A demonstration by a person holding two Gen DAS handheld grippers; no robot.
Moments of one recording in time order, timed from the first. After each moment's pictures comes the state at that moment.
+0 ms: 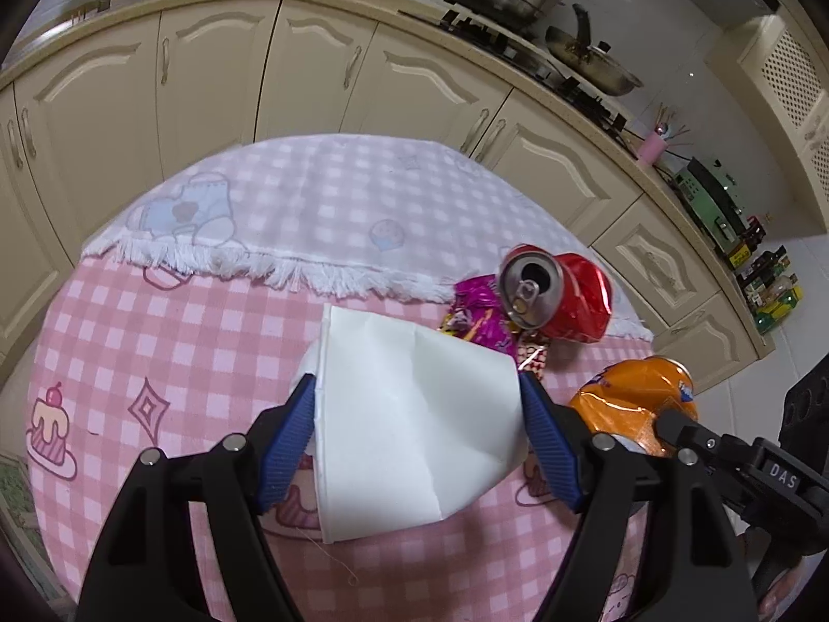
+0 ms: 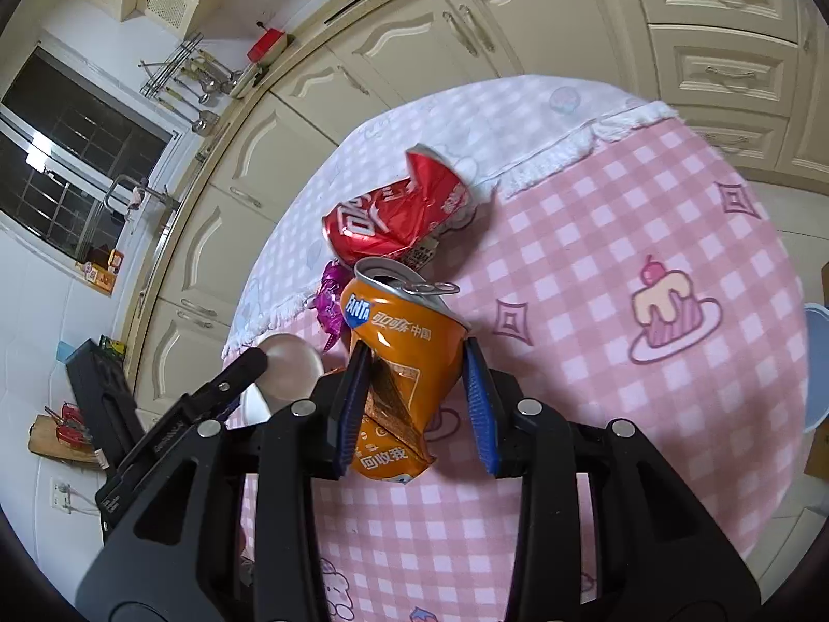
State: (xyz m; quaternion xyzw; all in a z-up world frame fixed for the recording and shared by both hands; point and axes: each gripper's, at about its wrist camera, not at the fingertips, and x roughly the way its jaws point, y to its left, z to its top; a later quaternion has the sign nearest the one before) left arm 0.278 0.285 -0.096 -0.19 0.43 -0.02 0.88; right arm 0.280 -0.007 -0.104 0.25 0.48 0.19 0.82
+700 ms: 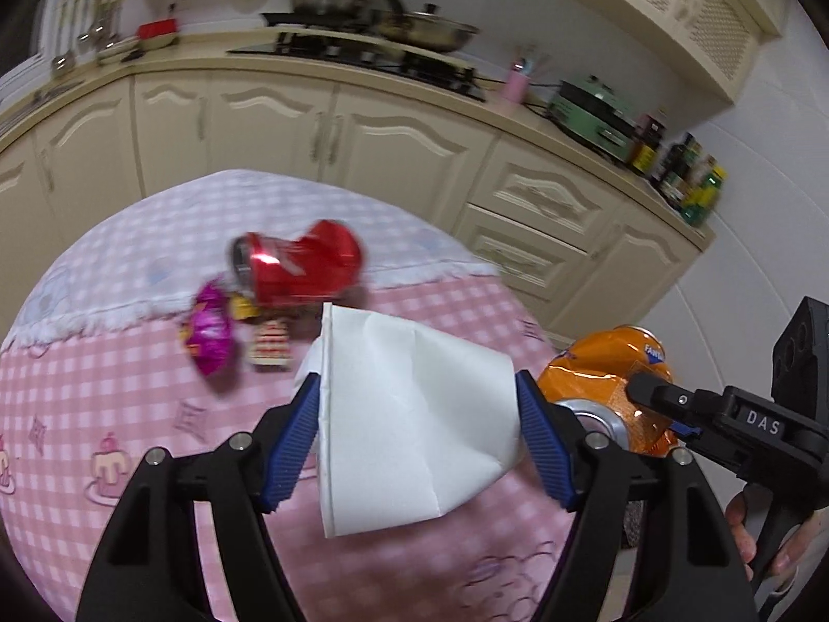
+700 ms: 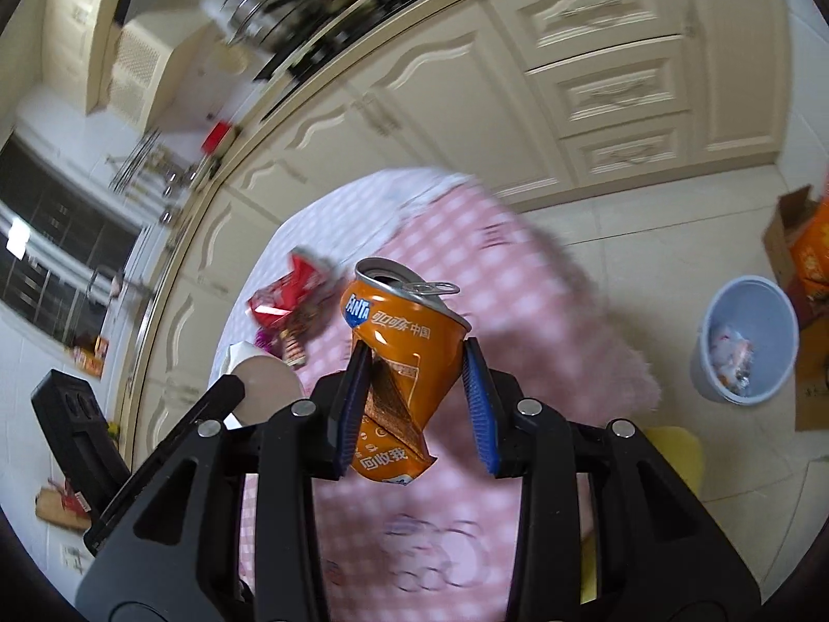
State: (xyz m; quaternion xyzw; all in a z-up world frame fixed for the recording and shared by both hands) left arm 0.250 0.116 -0.058 -0.08 0.41 -0.16 0.90; right arm 0.207 -0.159 -0.094 0.32 0.41 0.08 0.85
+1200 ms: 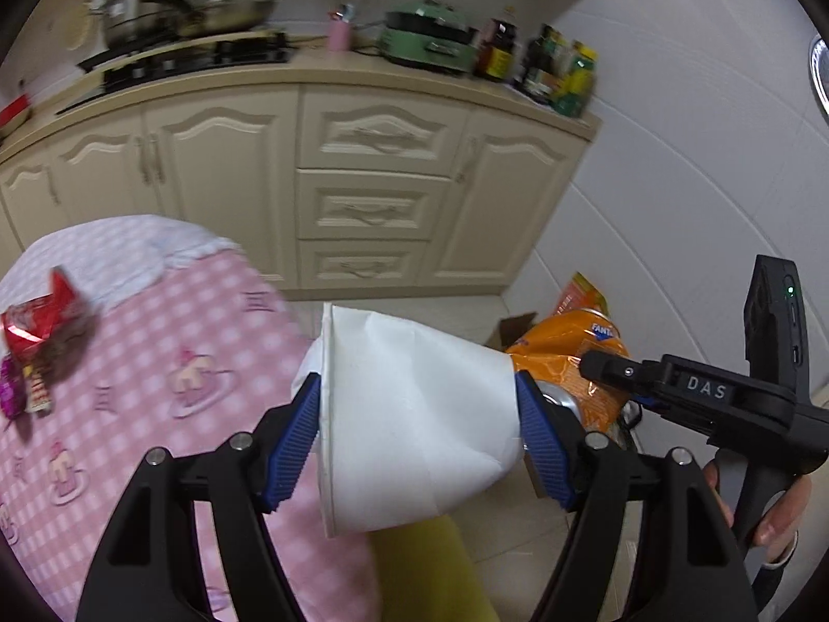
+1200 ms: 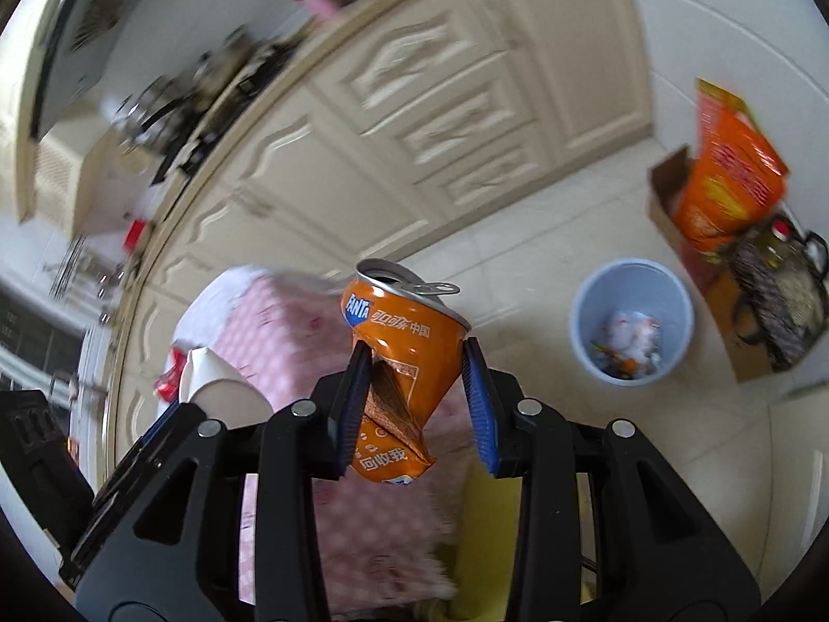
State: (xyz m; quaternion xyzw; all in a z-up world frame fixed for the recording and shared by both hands) left arm 0.215 -0.086 -0.071 0.03 0.42 -0.31 0.85; right arm 0.131 -0.319 -0.133 0.38 0.40 -0.07 0.83
